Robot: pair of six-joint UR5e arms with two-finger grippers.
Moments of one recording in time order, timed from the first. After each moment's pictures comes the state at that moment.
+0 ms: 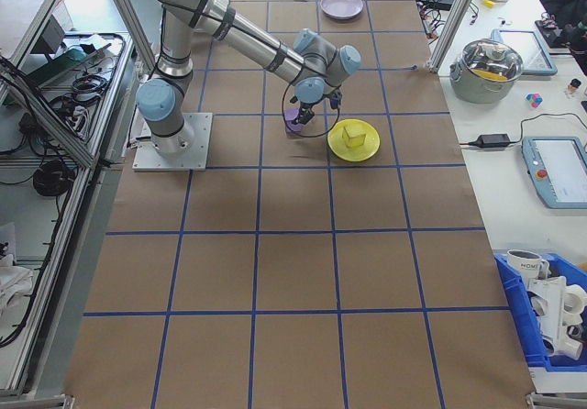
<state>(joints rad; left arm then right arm) -1.64 -1.60 -1.37 -1.70 1.59 -0.05 1.44 -1.20 1.81 -1.61 -1.58 -0.22</state>
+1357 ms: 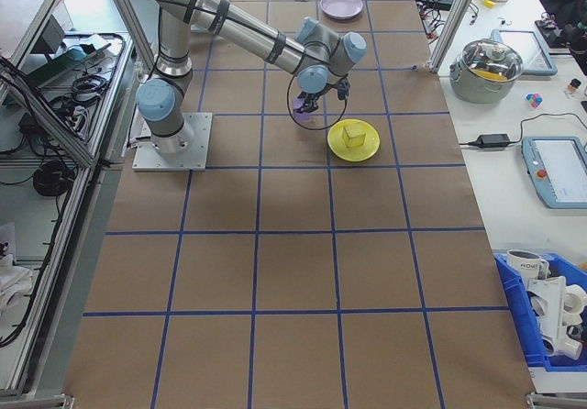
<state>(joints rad) -1.64 -1.59 -1.39 -1.71 1.60 -0.05 1.45 -1.24 1.74 -1.58 -1.53 -0.17</state>
